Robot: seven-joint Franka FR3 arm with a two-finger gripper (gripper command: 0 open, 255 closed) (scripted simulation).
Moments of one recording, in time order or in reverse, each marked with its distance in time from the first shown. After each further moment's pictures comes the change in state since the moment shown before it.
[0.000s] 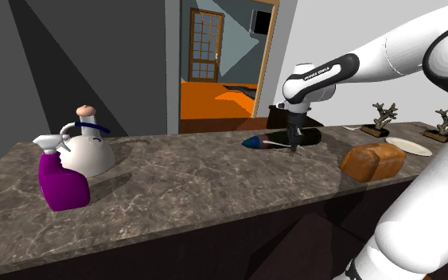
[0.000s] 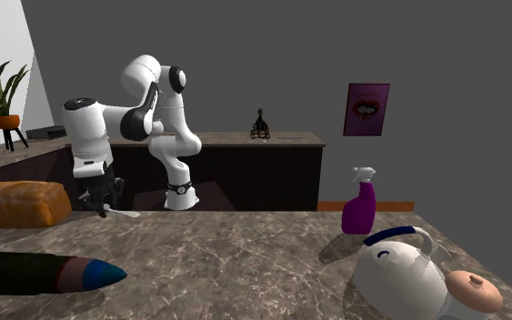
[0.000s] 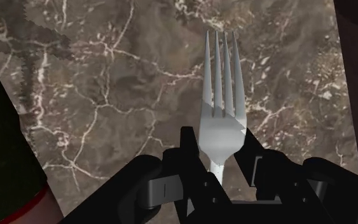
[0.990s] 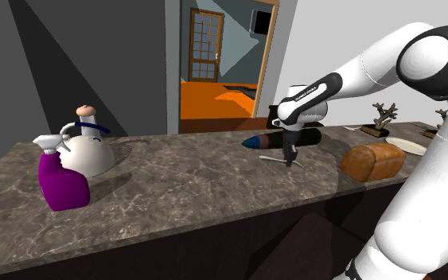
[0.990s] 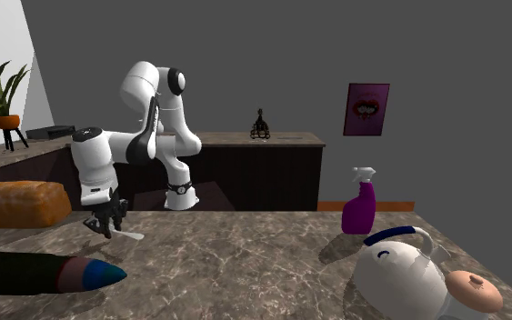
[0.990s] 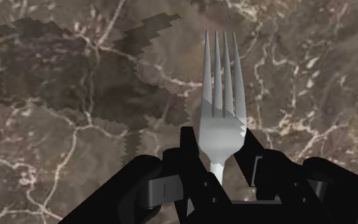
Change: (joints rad) arm -0.005 0.110 -0.005 -0.095 0.023 0.202 -0.009
